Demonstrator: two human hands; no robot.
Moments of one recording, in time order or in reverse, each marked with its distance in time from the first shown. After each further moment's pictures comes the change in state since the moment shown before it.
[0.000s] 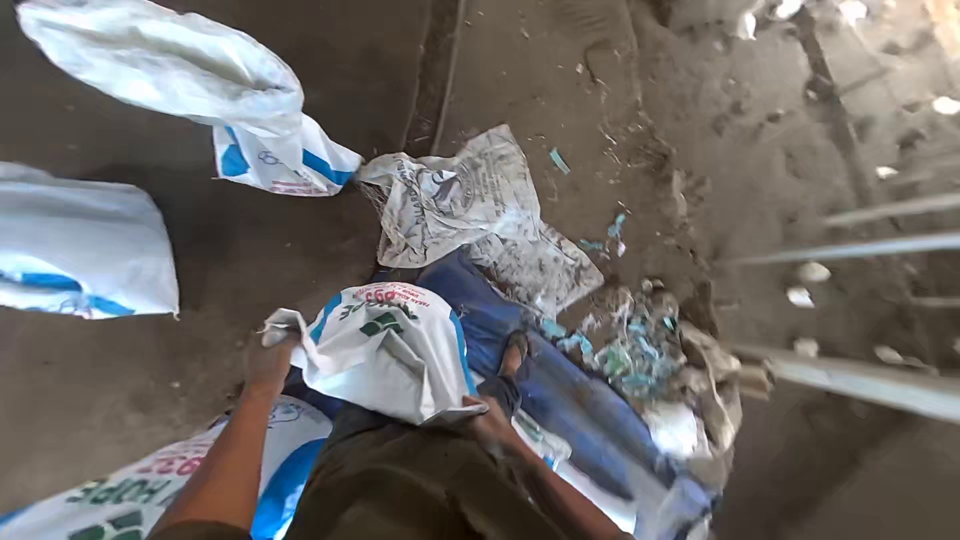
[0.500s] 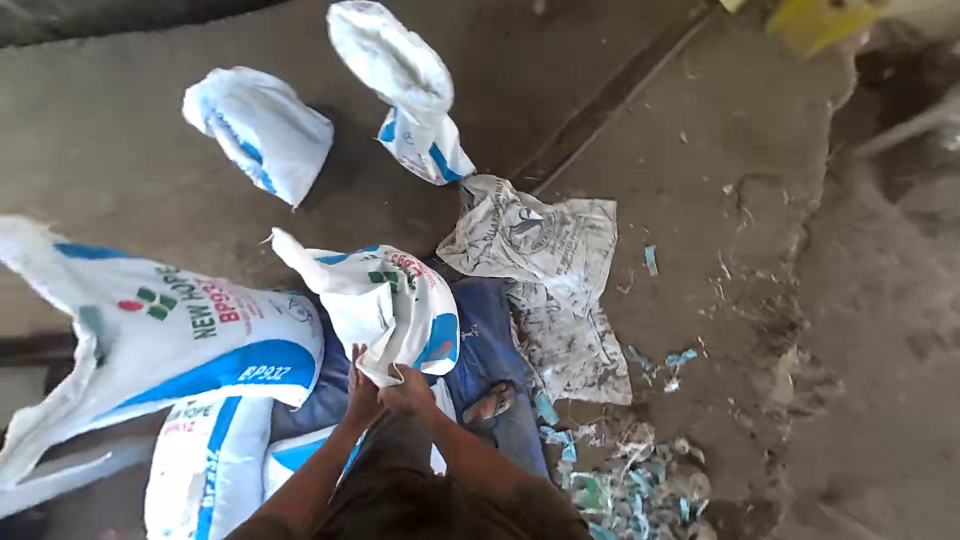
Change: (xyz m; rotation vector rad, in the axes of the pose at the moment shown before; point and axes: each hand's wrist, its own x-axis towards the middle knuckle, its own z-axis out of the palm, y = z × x) left_hand -0.277 -0.002 0.230 0.196 0.179 0.094; right_hand 0.052 -0.026 -0.064 -0.582 -0.601 -0.154
